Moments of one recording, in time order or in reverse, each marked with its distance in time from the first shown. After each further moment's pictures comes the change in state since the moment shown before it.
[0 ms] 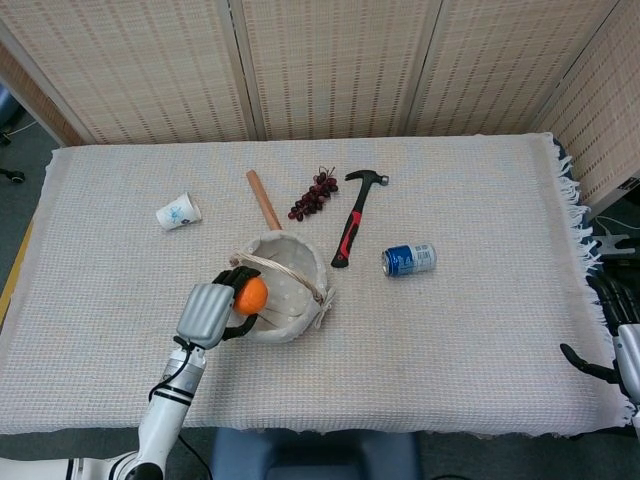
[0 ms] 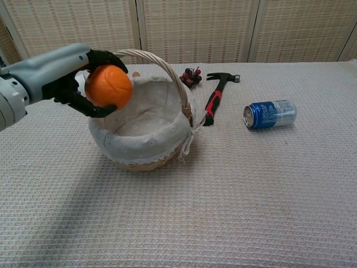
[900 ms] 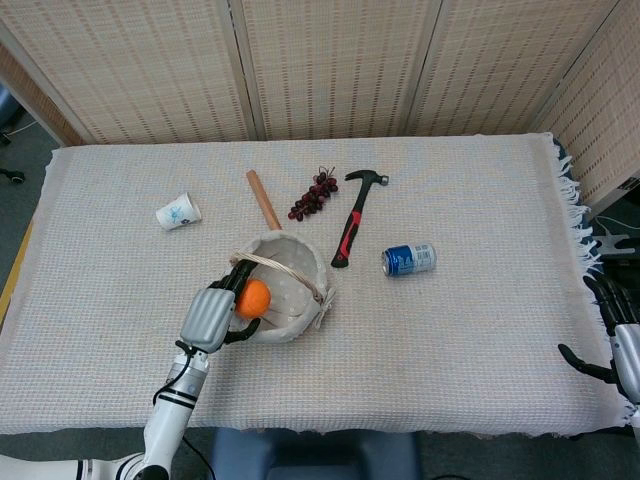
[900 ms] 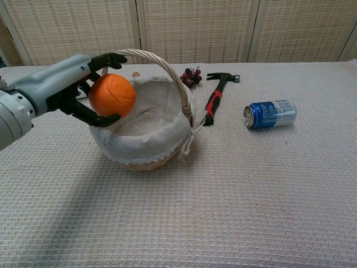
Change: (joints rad) left arm 0.005 -0.053 0.040 0.074 0.046 0.026 -0.135; right arm 0.003 -0.001 -0.003 -0.004 -0.002 -0.003 -0.011
